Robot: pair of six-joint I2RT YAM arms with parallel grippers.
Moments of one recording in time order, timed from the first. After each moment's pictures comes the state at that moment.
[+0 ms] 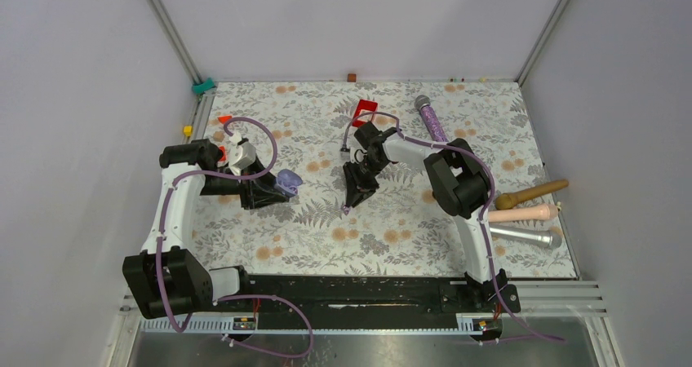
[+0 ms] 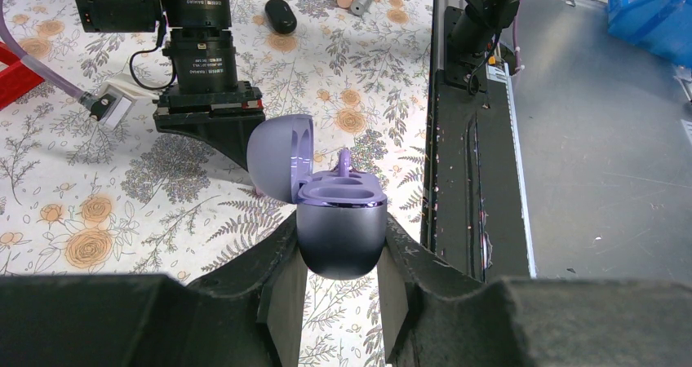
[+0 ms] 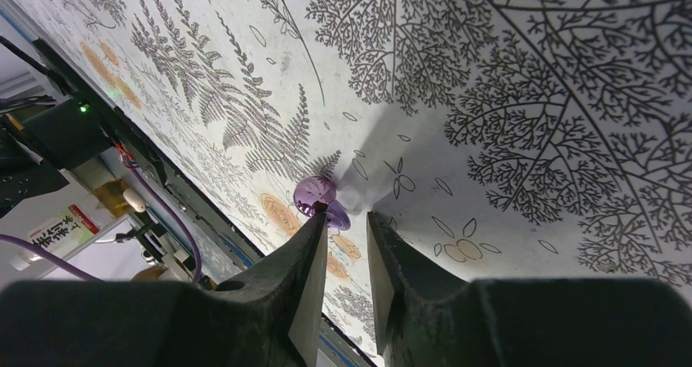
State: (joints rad) left arm 0.14 1.24 1.10 -1.57 1.41 1.52; right arm 0.61 2.21 1.56 -0.74 -0.65 0.27
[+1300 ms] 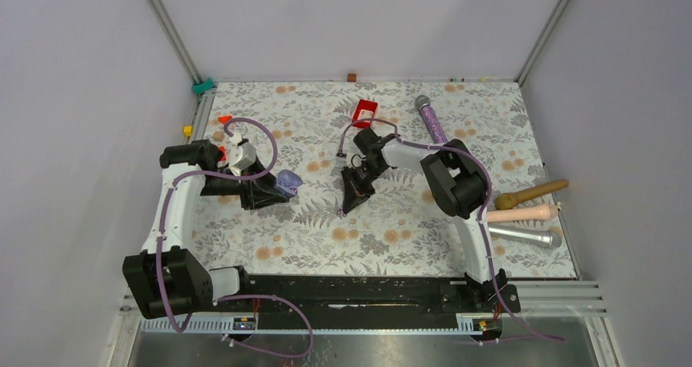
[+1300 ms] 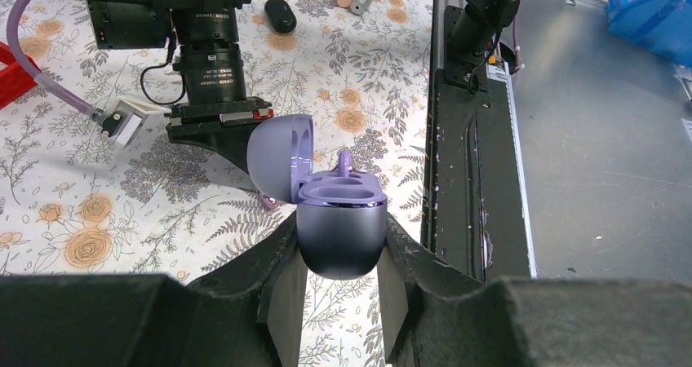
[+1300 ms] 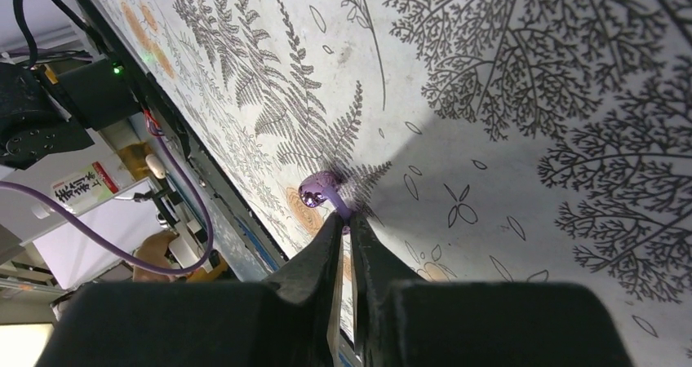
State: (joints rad) left arm 0.14 1.24 1.10 -1.57 1.41 1.53; right arm 0.63 2.22 1.50 -0.65 -0.78 0.24
